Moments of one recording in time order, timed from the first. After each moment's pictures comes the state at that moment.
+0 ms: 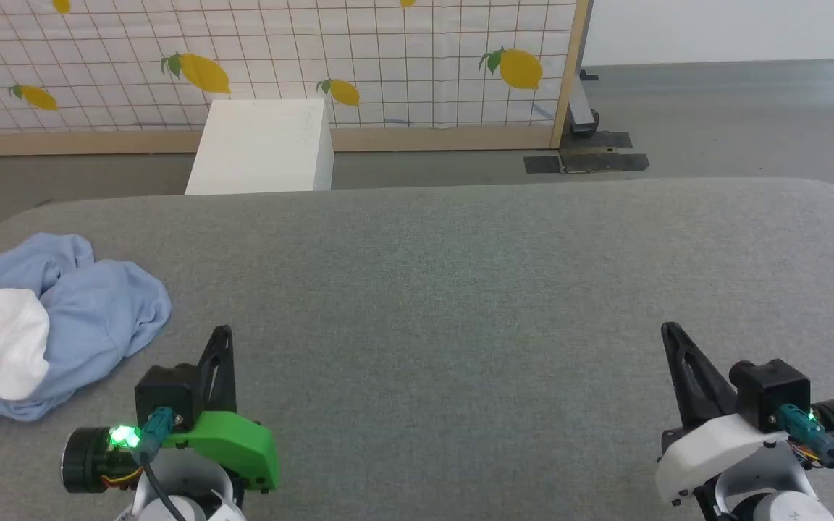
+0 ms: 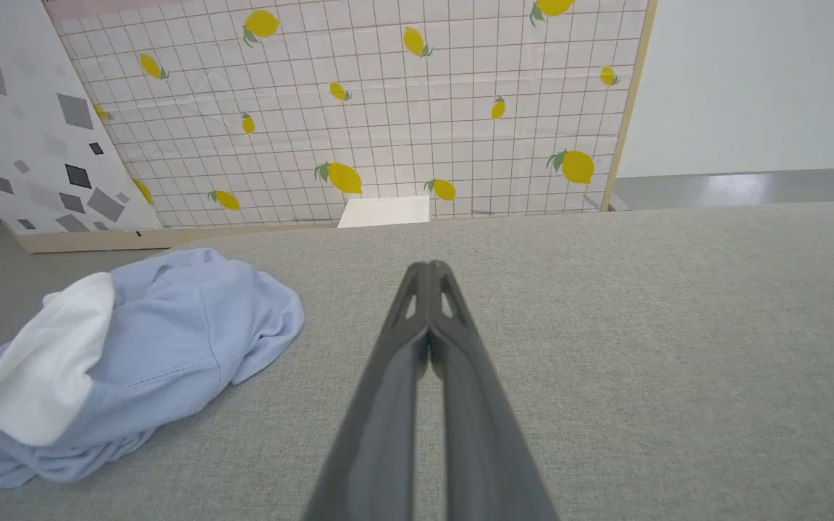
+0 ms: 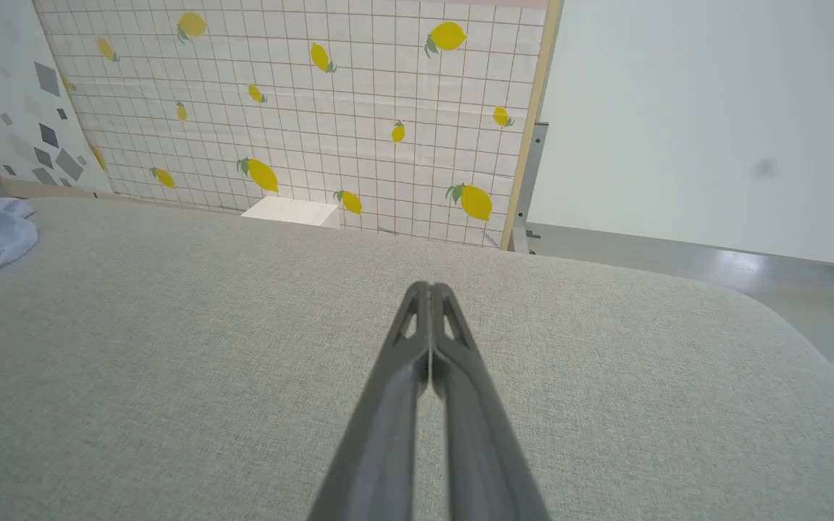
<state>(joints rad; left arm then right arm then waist) -0.01 0.06 0.00 0.00 -0.01 -0.01 0.00 0.02 -0.05 0.00 0.01 0.01 0.13 0.00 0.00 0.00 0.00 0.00</state>
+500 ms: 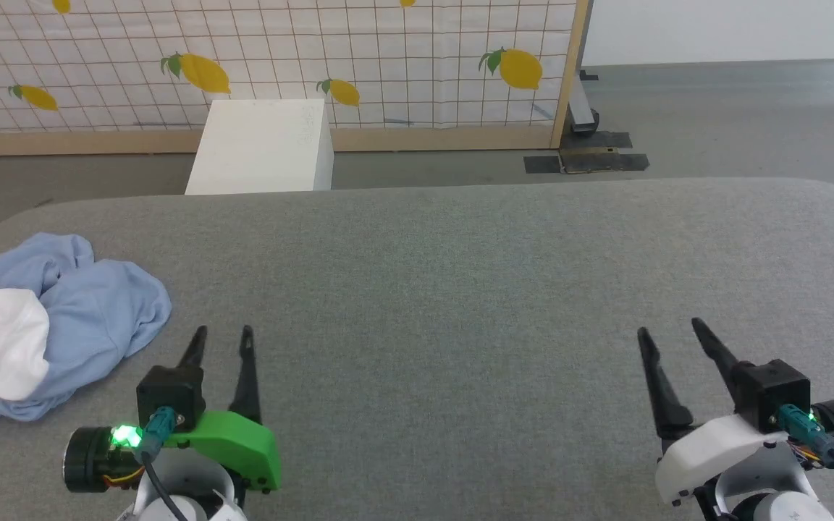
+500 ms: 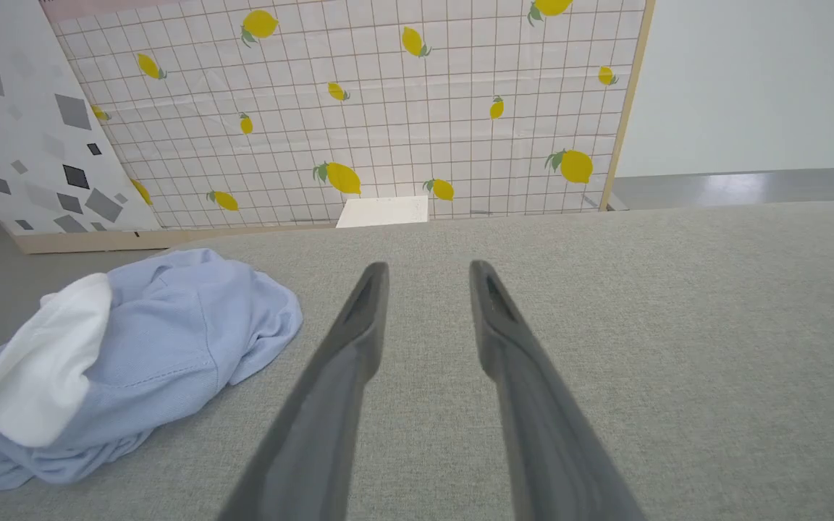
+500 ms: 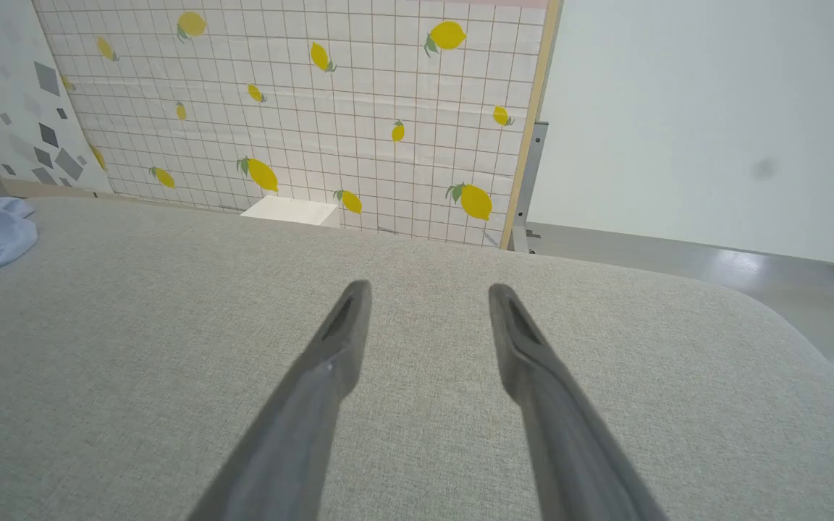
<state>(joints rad) -0.01 0.06 -0.01 0.00 -0.01 -0.01 0.00 0.02 -0.05 0.00 0.01 0.01 0.13 0.00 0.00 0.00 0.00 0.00</state>
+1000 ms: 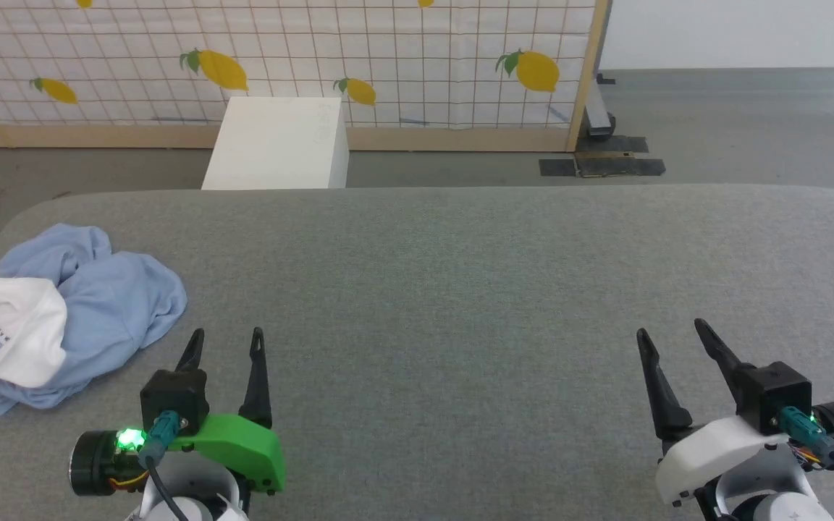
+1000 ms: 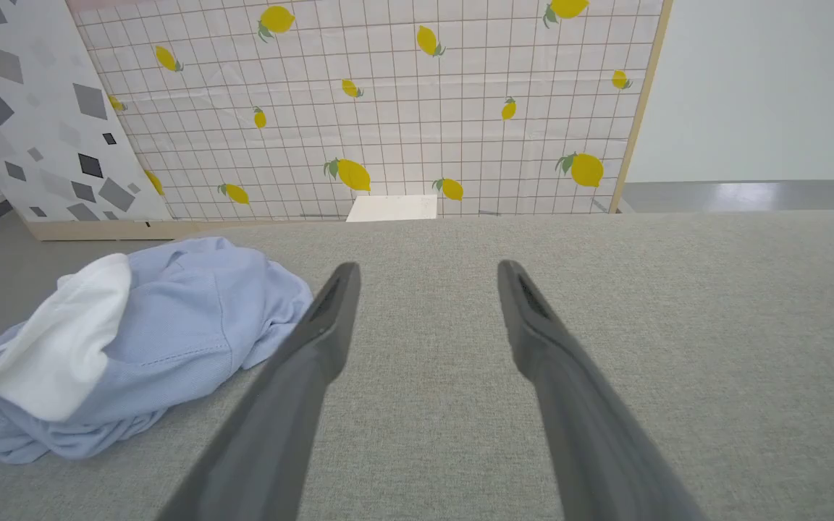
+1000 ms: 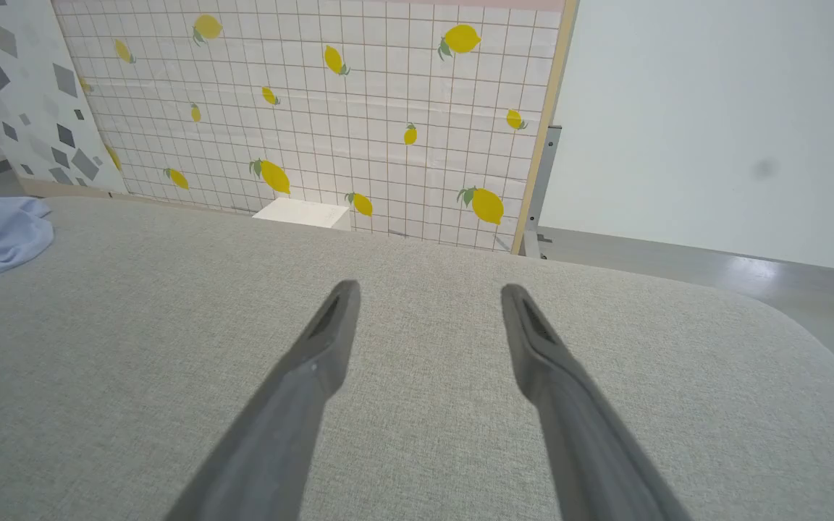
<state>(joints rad) -0.01 0.06 -0.02 0.03 -0.03 0.01 -0.03 0.02 -0.05 0.00 0.02 0.01 0.13 -0.01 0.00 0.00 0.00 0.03</state>
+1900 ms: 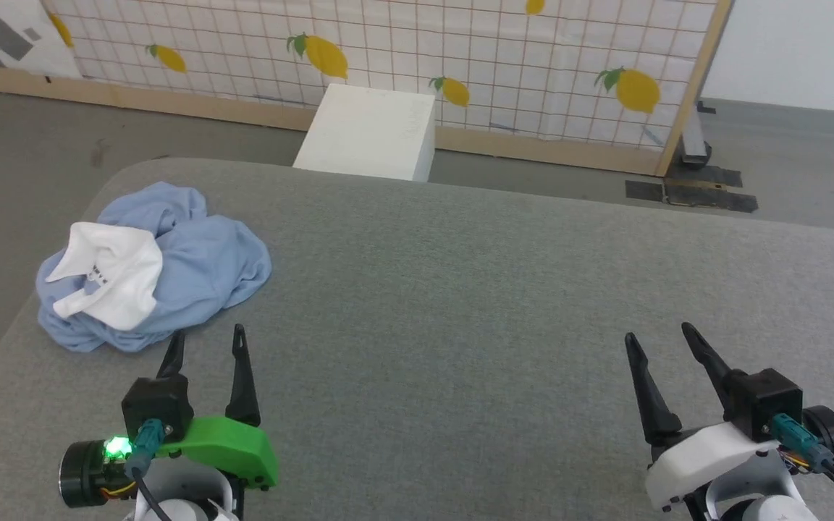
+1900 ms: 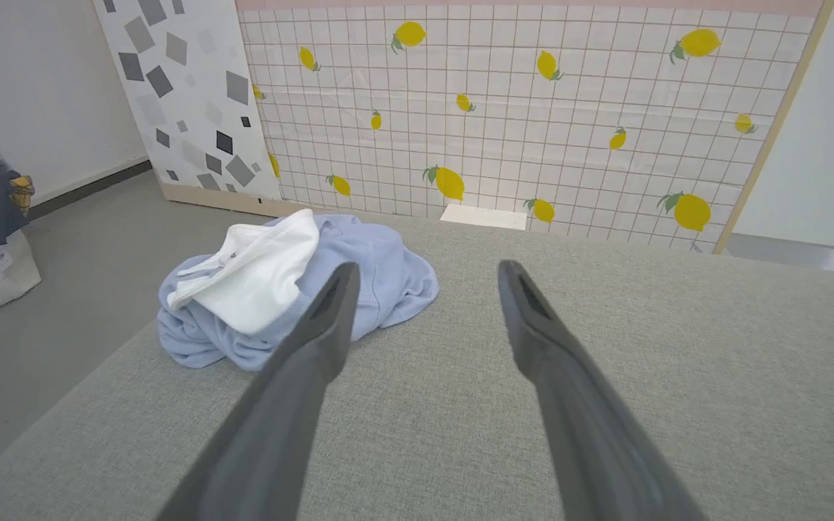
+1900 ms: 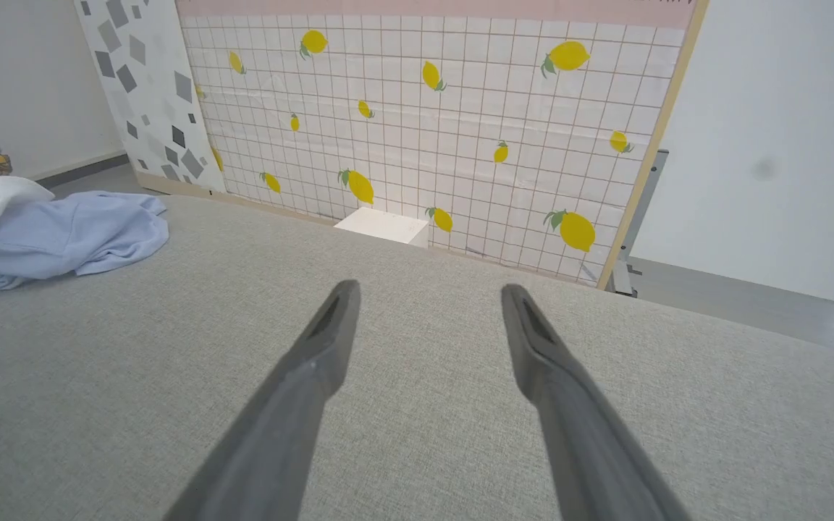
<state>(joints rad) -0.01 0.07 -0.03 0.03 -0.08 0.09 -0.08 0.02 -0.05 0.02 0.05 0.03 0.13 -0.06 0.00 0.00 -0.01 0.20</state>
